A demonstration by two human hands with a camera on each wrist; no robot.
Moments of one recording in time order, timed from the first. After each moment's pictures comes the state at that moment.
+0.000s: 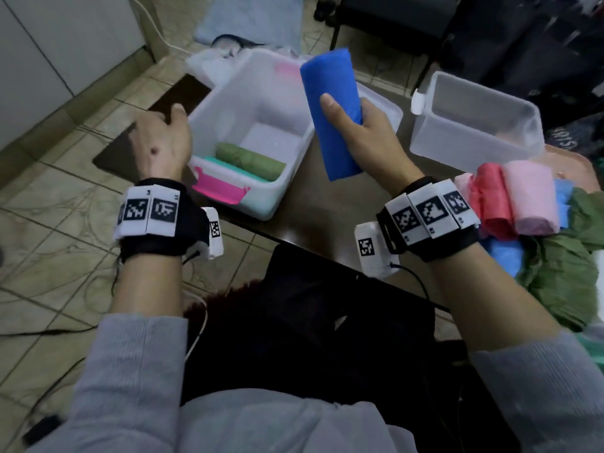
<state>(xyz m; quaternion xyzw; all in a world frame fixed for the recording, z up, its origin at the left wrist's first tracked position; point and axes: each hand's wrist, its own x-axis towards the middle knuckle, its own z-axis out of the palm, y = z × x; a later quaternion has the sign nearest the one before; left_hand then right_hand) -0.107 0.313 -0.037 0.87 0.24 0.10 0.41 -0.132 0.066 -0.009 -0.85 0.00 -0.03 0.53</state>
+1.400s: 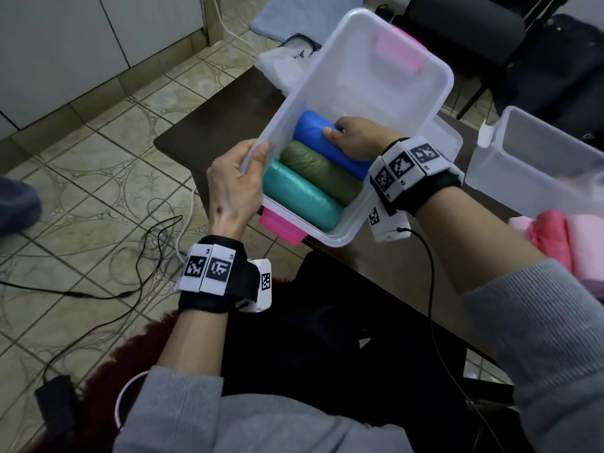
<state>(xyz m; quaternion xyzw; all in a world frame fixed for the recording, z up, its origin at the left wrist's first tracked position) -0.152 0.318 -0.076 0.80 0.08 0.19 0.56 -0.050 0.150 -0.019 -0.98 -0.05 0.18 0.08</state>
